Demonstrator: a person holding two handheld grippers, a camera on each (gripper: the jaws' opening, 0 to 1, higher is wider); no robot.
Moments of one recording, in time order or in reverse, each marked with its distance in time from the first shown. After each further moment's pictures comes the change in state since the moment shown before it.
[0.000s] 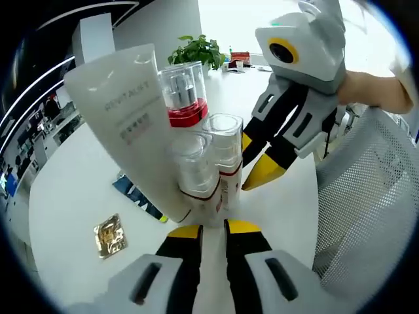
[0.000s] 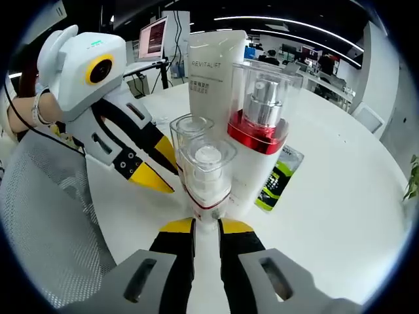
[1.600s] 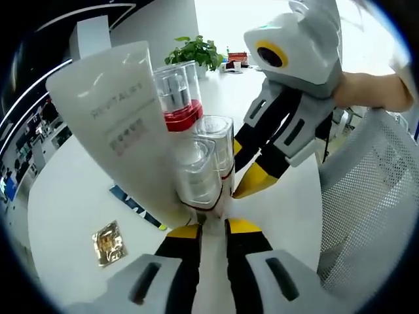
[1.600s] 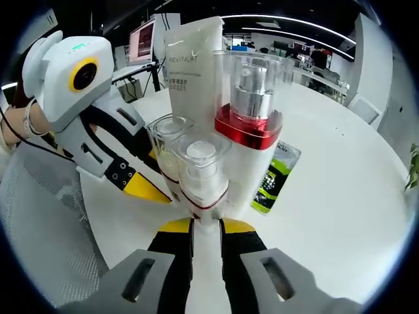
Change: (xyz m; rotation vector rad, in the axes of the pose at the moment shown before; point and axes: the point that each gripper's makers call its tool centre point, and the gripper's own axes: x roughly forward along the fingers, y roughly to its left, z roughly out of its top) left arm 0.009 0.001 0.002 0.022 -0.002 -0.015; right arm 0.010 -0.010 0.001 0.051 -0.003 -0.014
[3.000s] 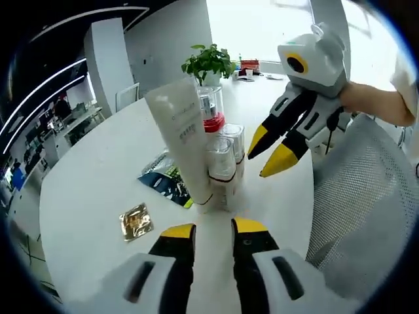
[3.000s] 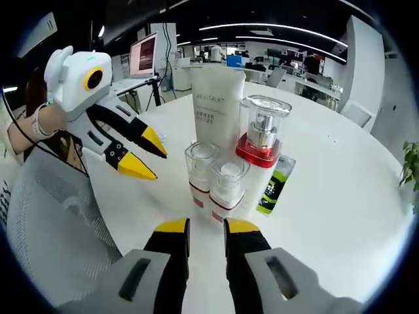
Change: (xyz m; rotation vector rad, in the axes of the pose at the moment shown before) left arm -0.066 0.017 -0.011 -0.042 -0.033 0.075; right arm -0.035 0.023 0.017 0.020 -0.068 -0.035
